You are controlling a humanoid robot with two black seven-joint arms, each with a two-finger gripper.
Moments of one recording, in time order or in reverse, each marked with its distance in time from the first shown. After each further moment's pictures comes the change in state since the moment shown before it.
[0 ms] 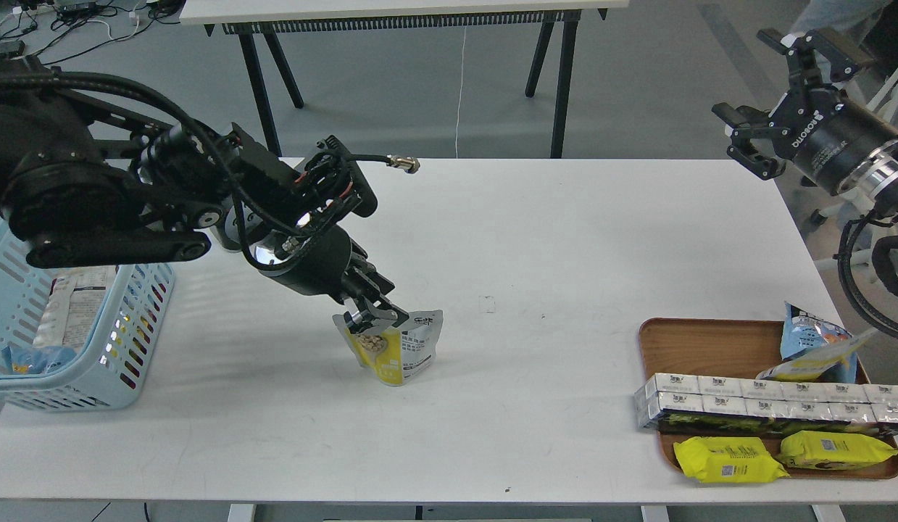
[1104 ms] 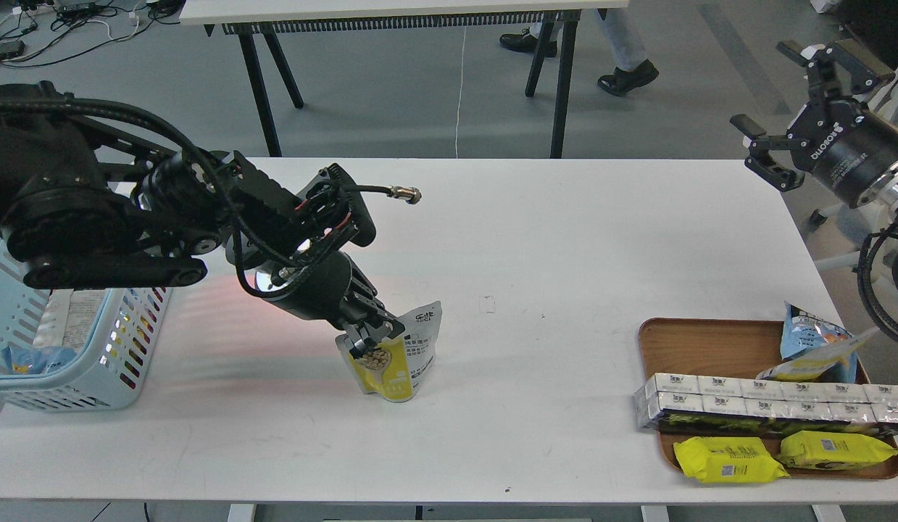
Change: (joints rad) left arm 0.015 -0.004 0.031 -0.051 0.032 0.061 -0.003; right arm -0.038 -0.056 0.012 0.041 0.003 -0.014 0.000
